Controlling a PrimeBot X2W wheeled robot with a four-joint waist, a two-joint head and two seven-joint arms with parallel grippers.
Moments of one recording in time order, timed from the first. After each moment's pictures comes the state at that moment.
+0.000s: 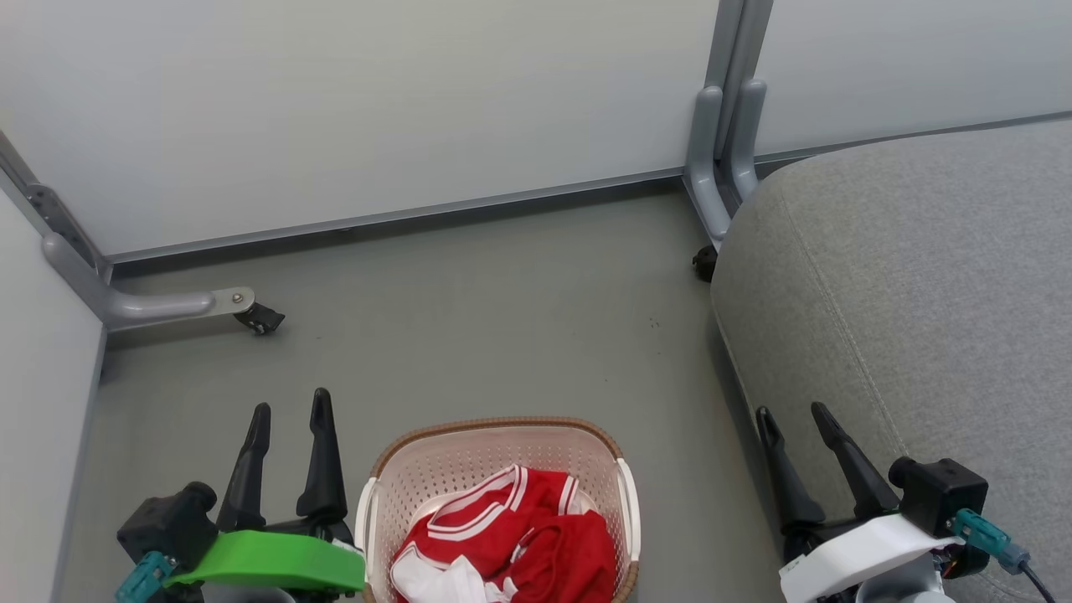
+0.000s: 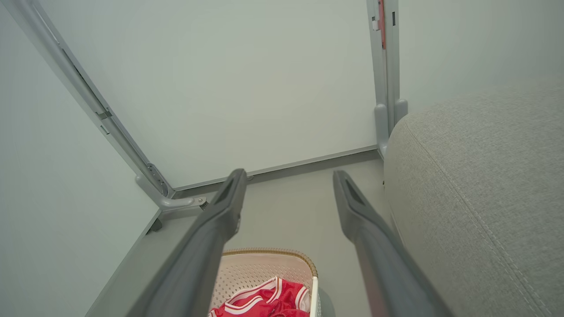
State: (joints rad) left arm 0.03 0.04 -0.10 0.07 -0.52 -0.06 -0.19; right arm 0.03 -0.04 0.11 0.09 0.37 0.13 -0.19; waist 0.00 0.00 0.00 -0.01
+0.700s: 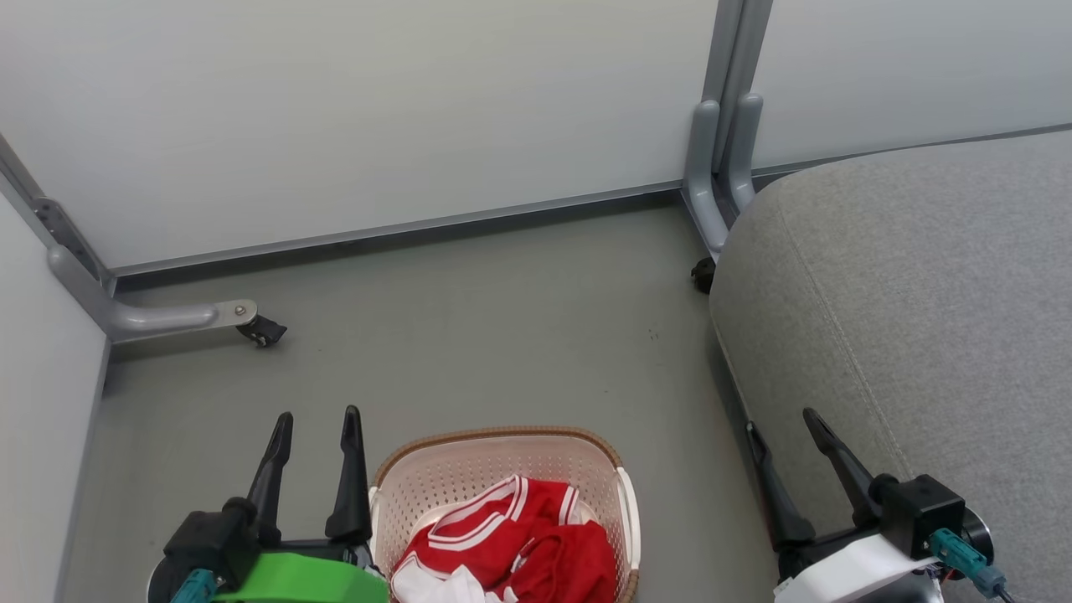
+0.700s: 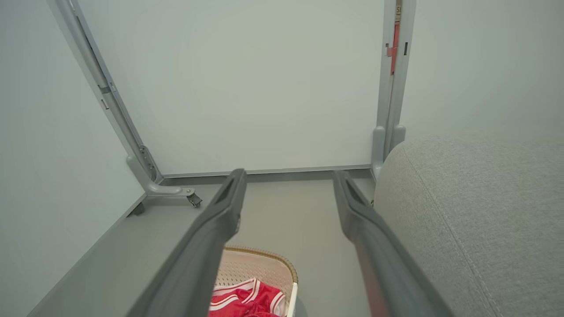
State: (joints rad) left arm 0.06 0.05 -0.13 0.07 -0.34 -0.05 -0.23; right arm 0.05 -0.05 0.13 0.08 0.20 0.13 -0.23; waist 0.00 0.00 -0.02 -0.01
